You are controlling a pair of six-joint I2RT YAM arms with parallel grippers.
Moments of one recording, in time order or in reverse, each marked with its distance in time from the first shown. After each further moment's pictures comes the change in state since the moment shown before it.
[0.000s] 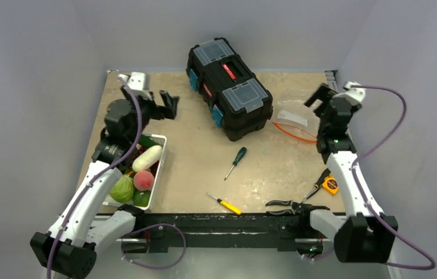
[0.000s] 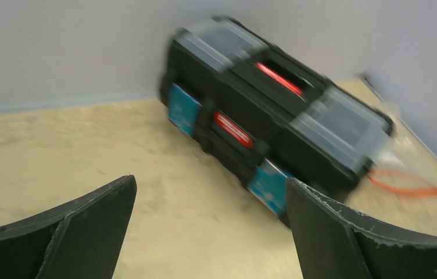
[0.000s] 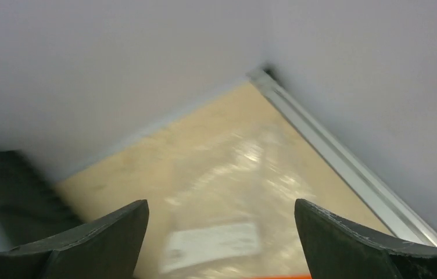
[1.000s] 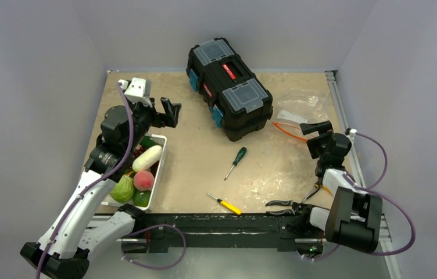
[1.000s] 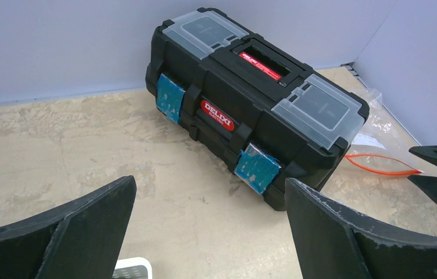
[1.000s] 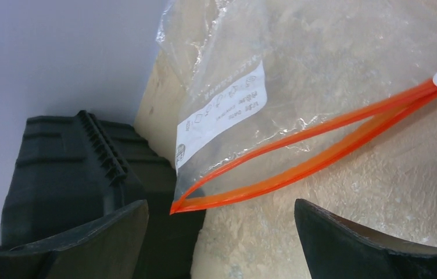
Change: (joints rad) left arm -0.208 -0.078 0.047 -0.208 -0.039 -0.005; right arm -0.405 0.116 -0.515 0.356 -0.574 0.684
